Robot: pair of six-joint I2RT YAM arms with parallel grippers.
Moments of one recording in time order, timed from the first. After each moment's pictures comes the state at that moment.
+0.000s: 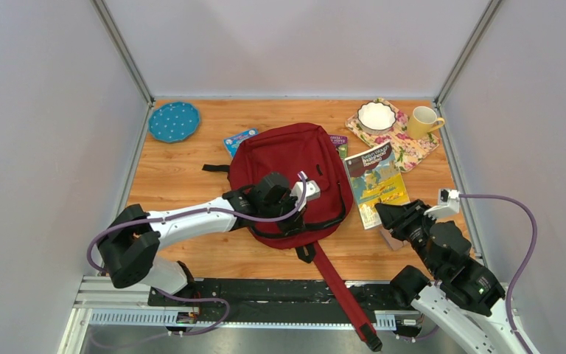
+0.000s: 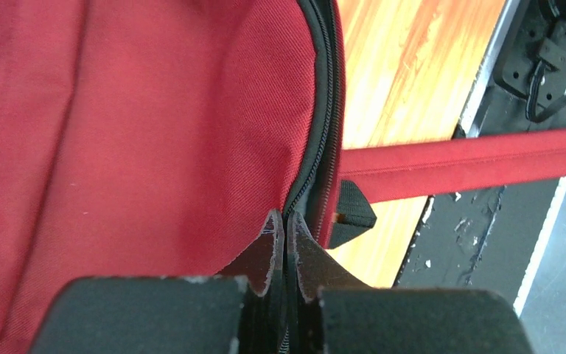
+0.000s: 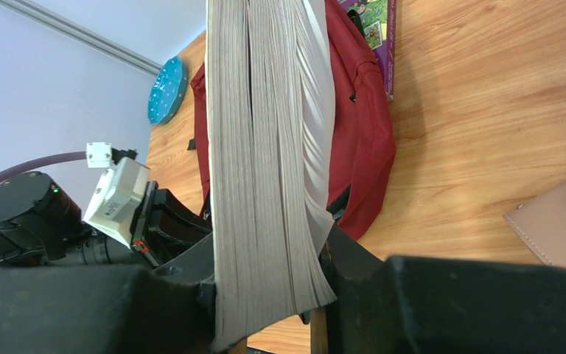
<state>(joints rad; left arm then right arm) -0.95 1.45 0.86 -0.14 0.34 -0.02 0.70 0.18 0.65 -0.72 0.39 0.90</state>
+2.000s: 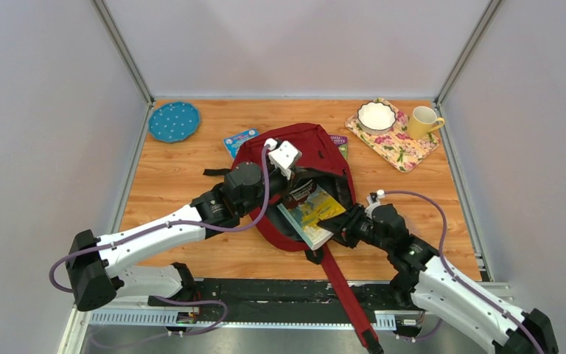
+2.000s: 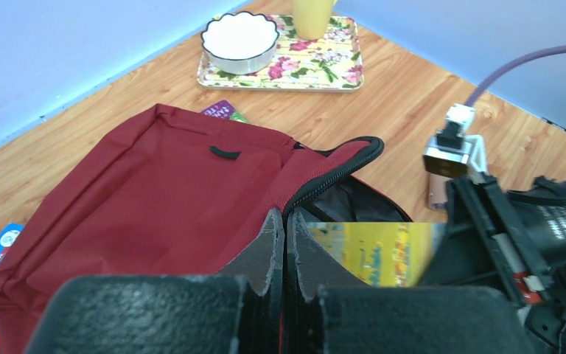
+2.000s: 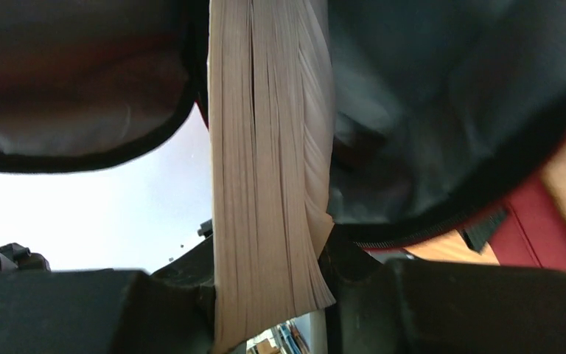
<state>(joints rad) -1.01 1.17 0.94 0.12 -0.16 -0.03 0.70 0.55 0.28 -0.17 -0.21 1.47</state>
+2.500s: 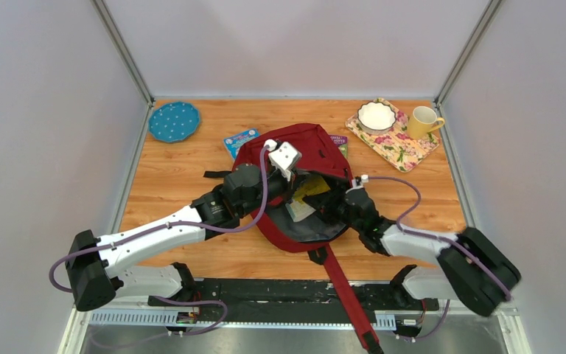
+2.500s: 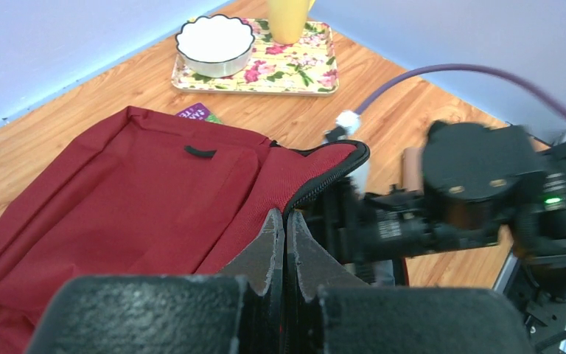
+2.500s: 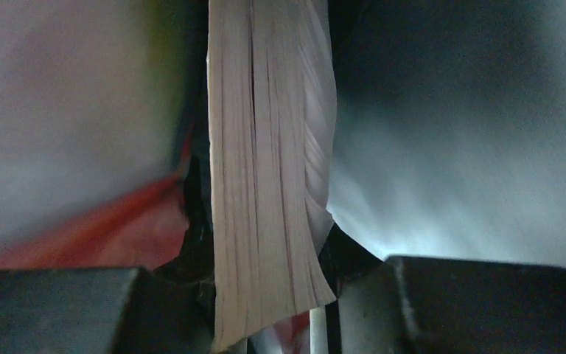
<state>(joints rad) -1.02 1.17 0.92 0.15 -0.12 -0.07 0.70 1.17 0.33 0.46 -0.03 1.48</state>
